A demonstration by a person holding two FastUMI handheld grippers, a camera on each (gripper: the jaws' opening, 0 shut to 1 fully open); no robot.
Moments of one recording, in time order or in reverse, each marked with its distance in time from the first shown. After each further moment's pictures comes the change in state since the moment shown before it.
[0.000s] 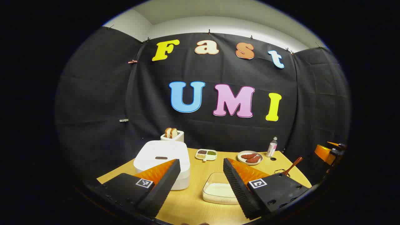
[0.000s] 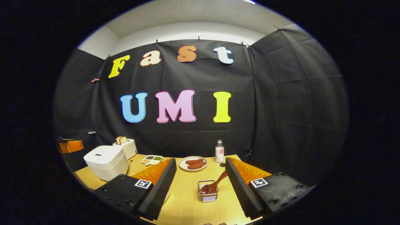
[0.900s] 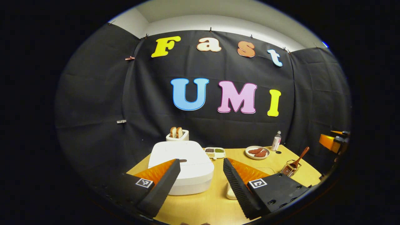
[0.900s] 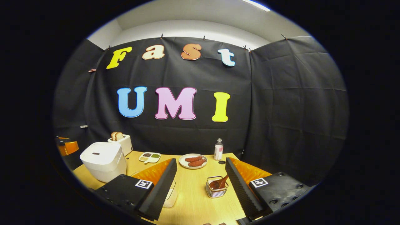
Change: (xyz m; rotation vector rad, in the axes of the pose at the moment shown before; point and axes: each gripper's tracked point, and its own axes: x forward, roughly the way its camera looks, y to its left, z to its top) left arm 0.021 0.111 -0.021 0.041 -0.001 -0.092; right arm -0.021 0.089 0.004 -0.090 -0.002 -0.110
